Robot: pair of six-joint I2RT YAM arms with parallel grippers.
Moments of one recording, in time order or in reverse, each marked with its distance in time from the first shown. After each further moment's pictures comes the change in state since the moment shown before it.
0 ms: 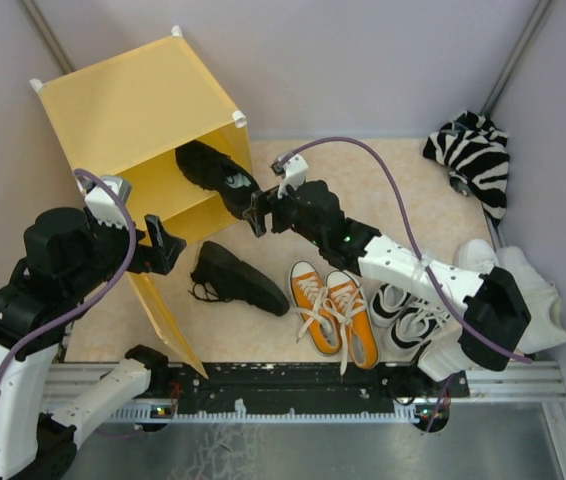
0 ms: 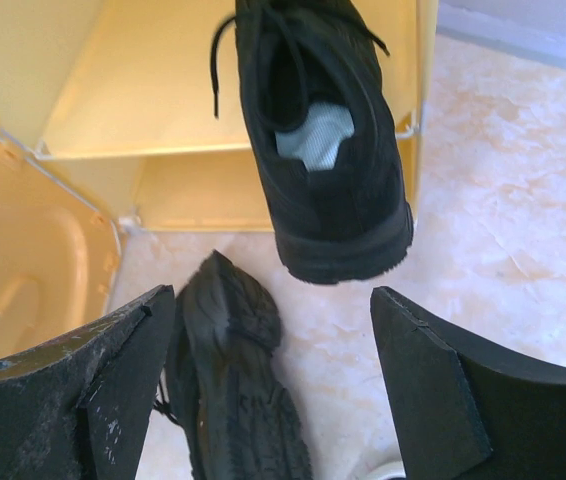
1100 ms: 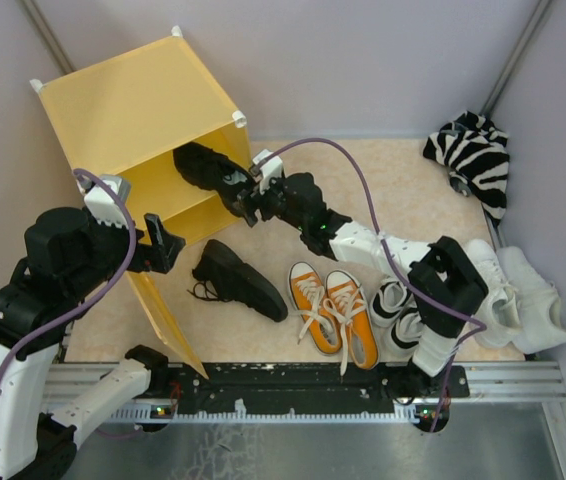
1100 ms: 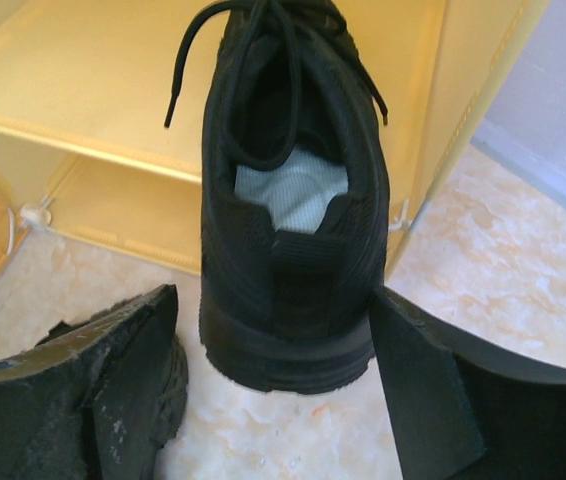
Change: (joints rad) left arm 0.000 0.001 -0.002 0.005 -0.021 -0.006; right arm -0.073 0.260 0.050 0.299 -0.177 -0.297
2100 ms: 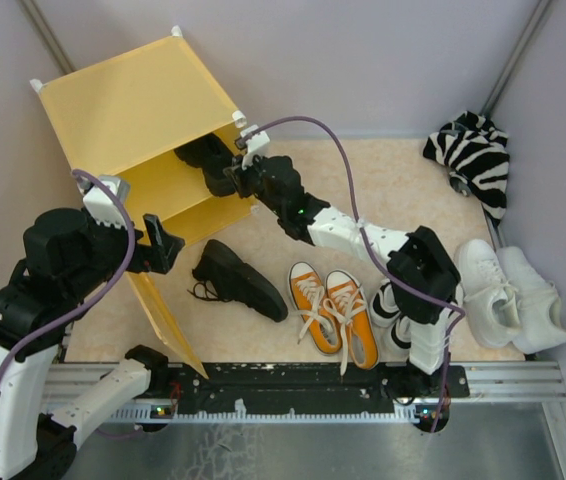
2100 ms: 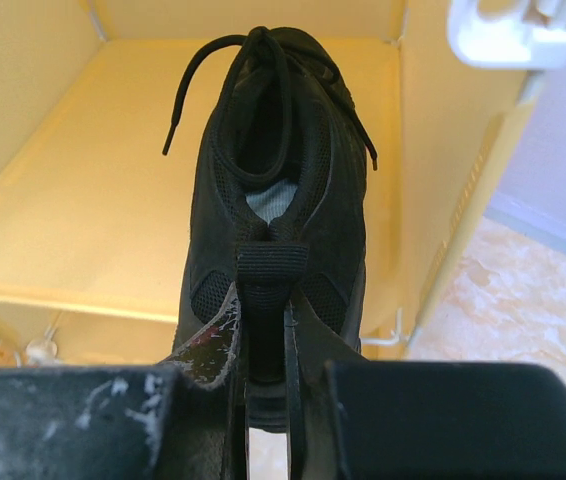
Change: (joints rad) left arm 0.000 -0.004 0.000 -0.002 -0.003 0.000; right arm 0.034 0.150 0.265 -0.010 0.160 0.112
